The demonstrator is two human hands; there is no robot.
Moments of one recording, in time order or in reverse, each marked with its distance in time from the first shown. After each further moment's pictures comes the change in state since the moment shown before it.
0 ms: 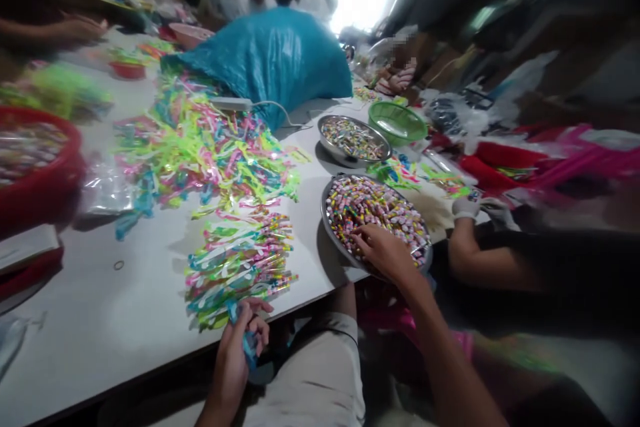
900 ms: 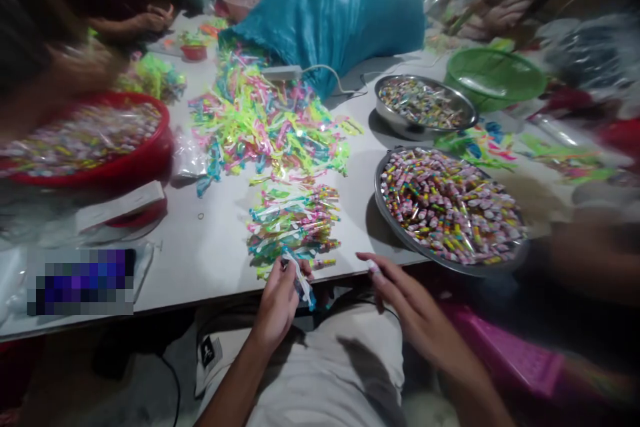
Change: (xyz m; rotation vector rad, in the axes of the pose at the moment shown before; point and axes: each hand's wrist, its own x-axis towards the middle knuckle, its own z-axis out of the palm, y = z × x) left_hand -0.025 0.035 0.011 -0.127 0.017 0.010; right_hand -0.100 -0.108 0.003 1.062 -0.253 0.033
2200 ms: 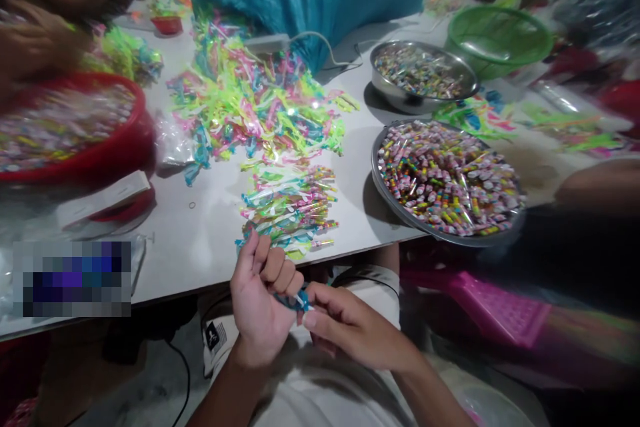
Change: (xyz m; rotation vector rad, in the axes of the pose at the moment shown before) left_hand -0.039 0.072 0.048 -0.481 0.010 -0.056; right_hand -0.005 -0.027 0.077 0.537 -0.640 0.075
